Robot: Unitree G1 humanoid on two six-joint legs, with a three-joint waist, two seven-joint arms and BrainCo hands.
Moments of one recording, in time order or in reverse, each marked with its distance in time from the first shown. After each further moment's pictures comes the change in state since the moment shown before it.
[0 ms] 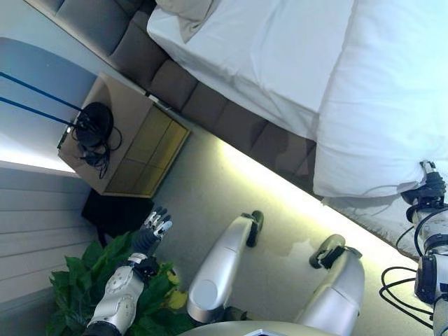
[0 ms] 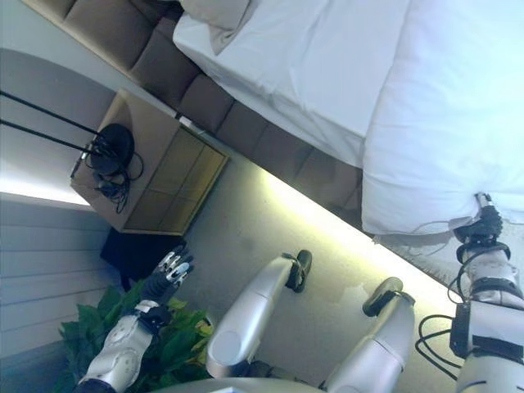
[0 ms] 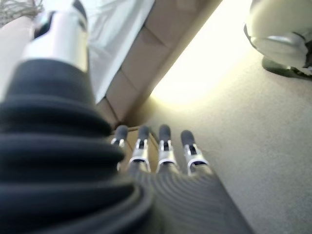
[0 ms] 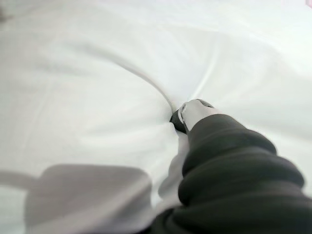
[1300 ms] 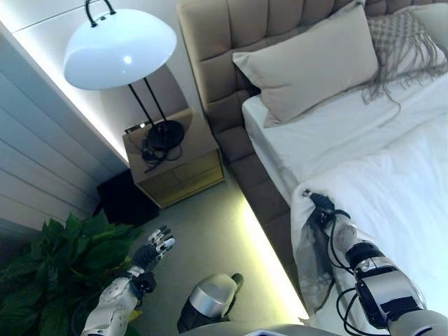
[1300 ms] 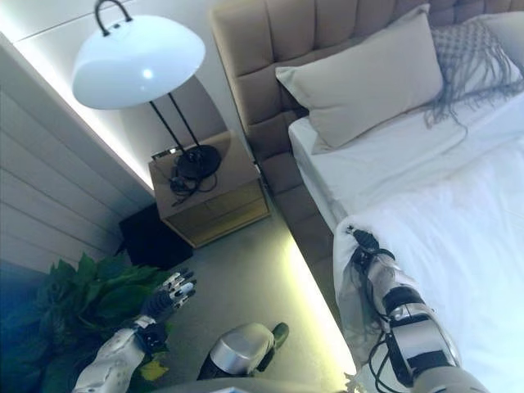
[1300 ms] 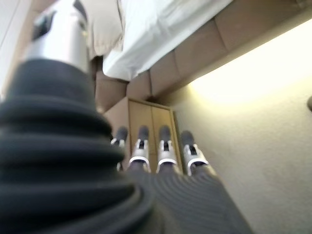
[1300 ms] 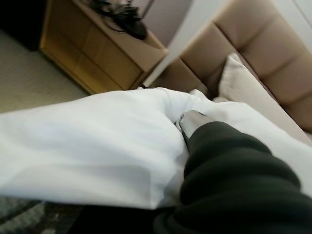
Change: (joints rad) left arm 0.092 -0.010 0.098 -0.054 0.182 0.257 -0.081; right arm 0.109 0.354 0.447 -0.278 -0.482 -0.035 -0.284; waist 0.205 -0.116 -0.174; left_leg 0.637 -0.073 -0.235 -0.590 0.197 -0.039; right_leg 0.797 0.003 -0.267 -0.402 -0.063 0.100
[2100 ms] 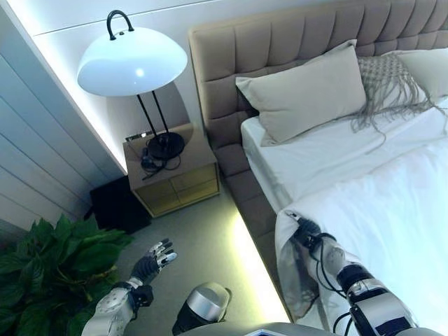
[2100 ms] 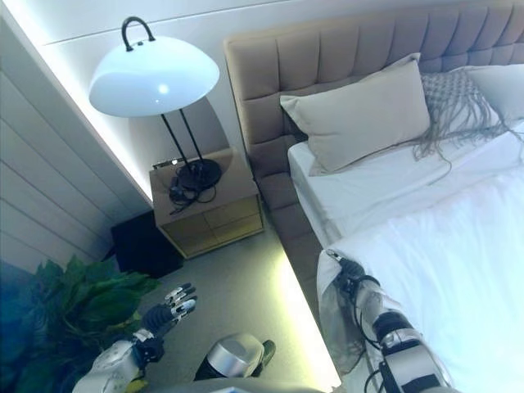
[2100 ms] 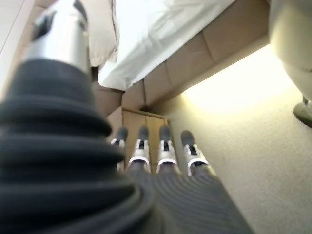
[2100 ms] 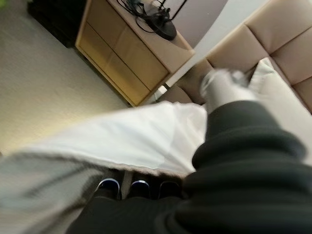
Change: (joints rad) left arm 0.044 0.002 0.014 -0.001 0.082 0.014 -0.046; right arm 0.180 0.100 0.009 -0.074 -0.014 0.047 -0.024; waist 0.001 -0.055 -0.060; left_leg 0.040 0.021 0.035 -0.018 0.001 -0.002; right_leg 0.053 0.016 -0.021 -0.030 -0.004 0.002
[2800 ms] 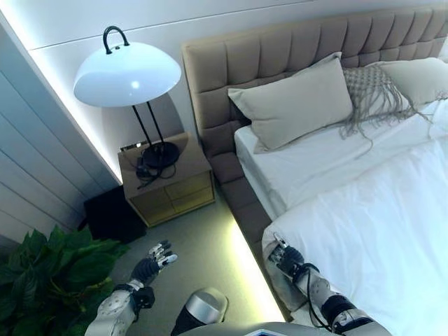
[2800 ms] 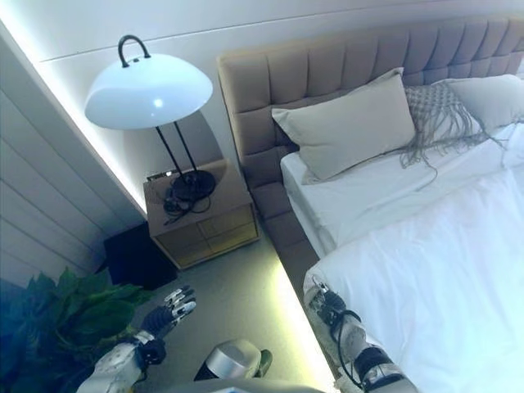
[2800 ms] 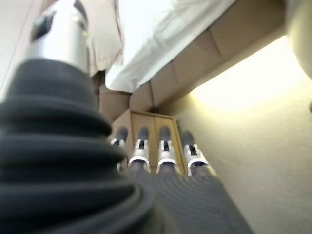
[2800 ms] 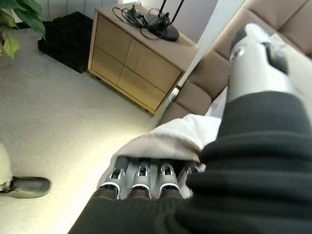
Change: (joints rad) left arm 0.009 -0.043 -0.006 0.010 0.031 -0.033 0.059; right arm 0.170 0.142 -0.014 0.042 0.095 -0.046 0.009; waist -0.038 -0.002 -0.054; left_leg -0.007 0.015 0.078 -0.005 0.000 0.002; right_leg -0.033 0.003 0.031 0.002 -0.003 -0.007
